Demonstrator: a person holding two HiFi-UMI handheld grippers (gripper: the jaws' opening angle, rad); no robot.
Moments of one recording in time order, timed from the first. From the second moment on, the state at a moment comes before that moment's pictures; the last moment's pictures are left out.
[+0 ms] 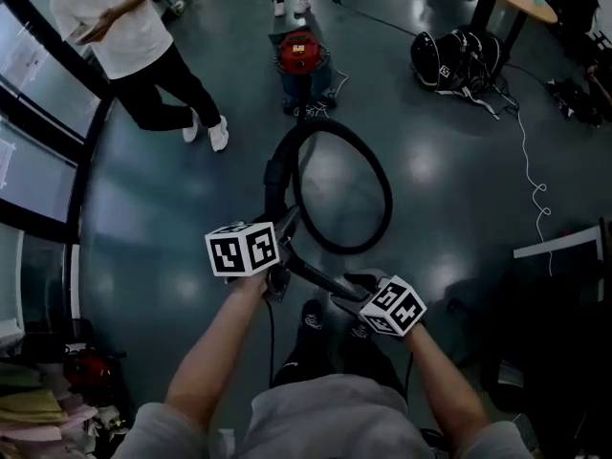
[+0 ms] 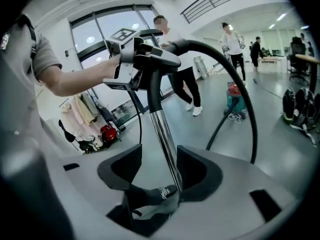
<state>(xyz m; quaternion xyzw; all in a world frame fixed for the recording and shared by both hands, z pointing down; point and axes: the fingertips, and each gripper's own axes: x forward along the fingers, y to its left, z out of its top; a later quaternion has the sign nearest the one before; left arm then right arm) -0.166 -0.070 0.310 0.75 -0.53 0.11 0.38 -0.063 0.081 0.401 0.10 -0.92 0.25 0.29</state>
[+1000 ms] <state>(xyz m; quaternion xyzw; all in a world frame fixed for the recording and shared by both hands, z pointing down) -0.191 -0.068 0.356 0.70 -0.46 -0.03 0.55 -0.146 0.019 0.481 0.22 -0.88 0.12 0.40</state>
